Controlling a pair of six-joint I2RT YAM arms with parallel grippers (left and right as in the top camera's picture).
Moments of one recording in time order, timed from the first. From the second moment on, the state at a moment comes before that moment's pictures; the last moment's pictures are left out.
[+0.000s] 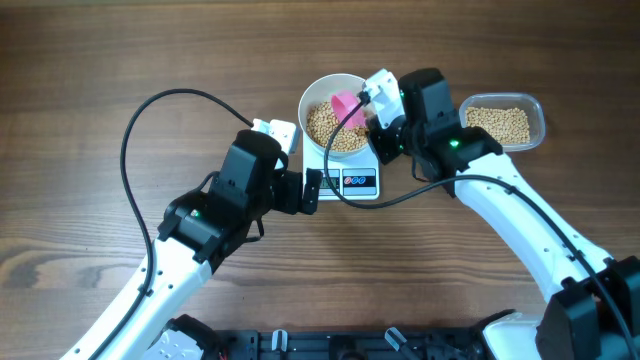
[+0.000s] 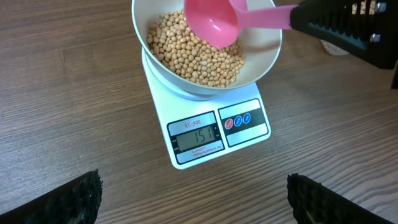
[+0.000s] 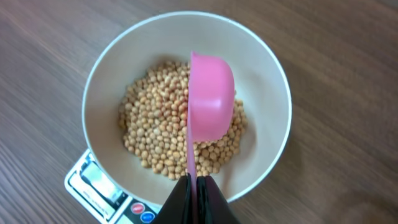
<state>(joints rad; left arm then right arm) -0.54 1.15 0.92 -0.60 0.03 -0.28 0.41 1.55 1.11 -0.40 -0.15 -0.19</state>
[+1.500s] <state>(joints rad) -0.54 1.15 0.92 -0.60 0.03 -0.28 0.32 1.46 1.11 -0.39 -0.40 -0.02</state>
